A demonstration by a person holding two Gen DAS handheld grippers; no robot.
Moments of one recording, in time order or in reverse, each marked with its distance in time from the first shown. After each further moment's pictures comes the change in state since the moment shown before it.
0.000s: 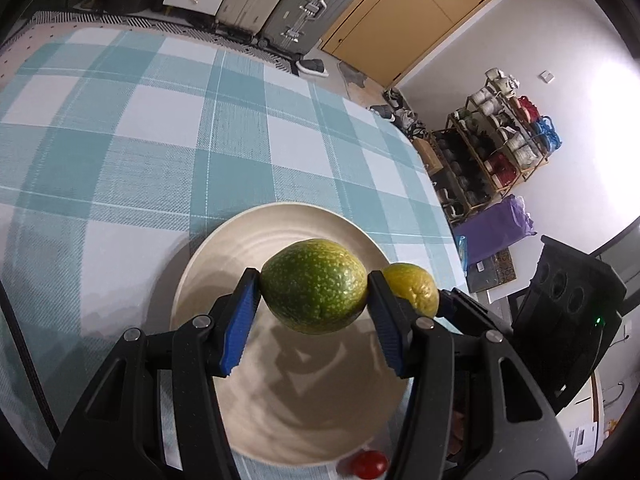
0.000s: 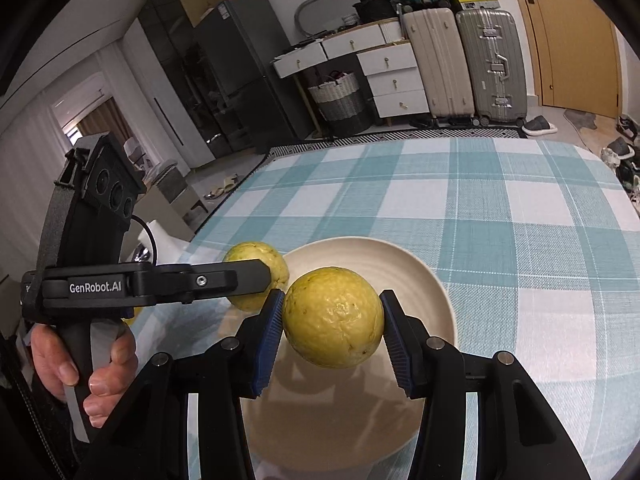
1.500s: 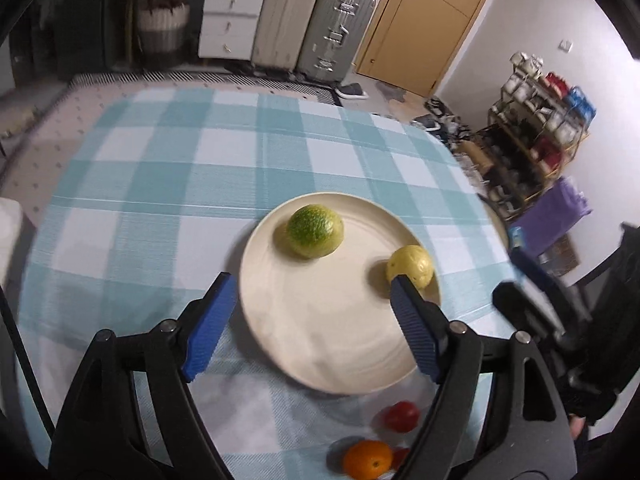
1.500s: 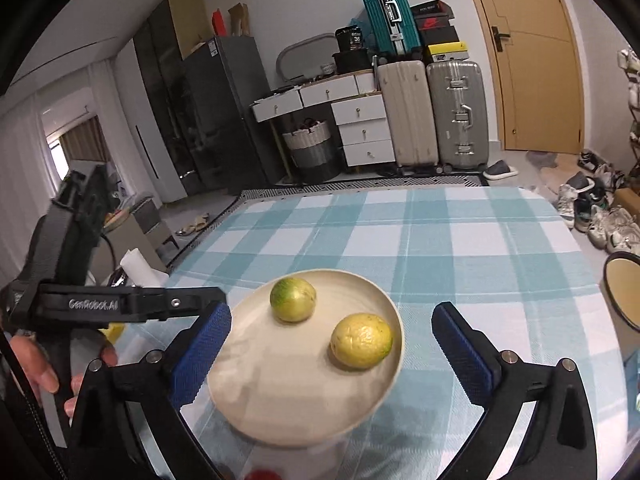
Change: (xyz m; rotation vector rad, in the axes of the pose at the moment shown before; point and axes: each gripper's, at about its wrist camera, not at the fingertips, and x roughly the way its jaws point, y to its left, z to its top) left arm -0.080 -0.044 -0.062 0.141 -0.132 0.295; right arm -0.072 0.021 -0.022 -0.032 -0.200 -0.150
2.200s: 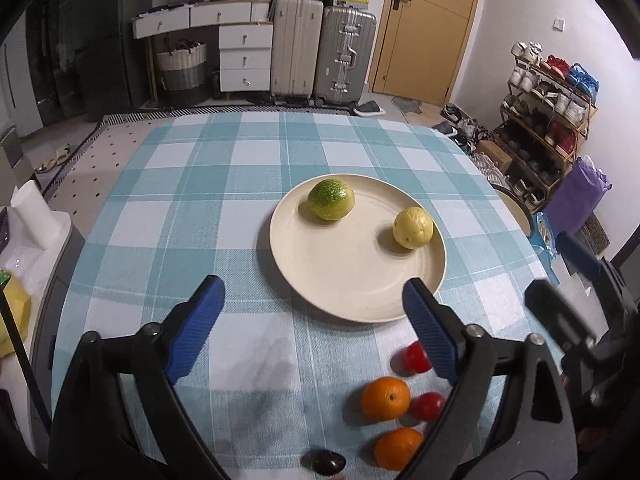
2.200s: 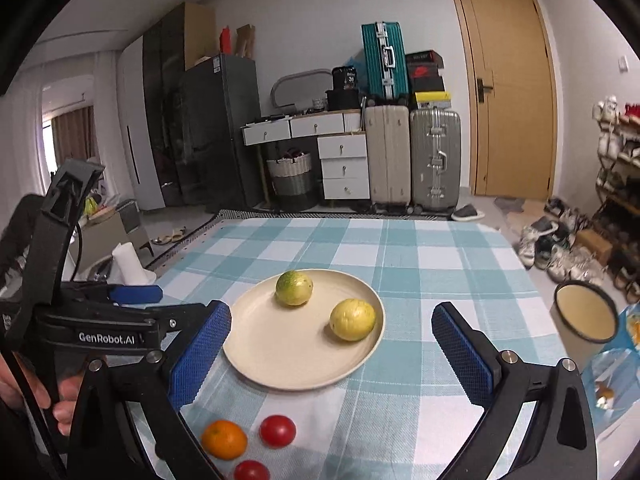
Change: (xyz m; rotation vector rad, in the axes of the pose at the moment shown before) left arm -0.069 -0.020 -0.072 0.083 -0.115 0.125; right arm -0.079 0.047 -0.045 -0.120 -0.124 -0.123
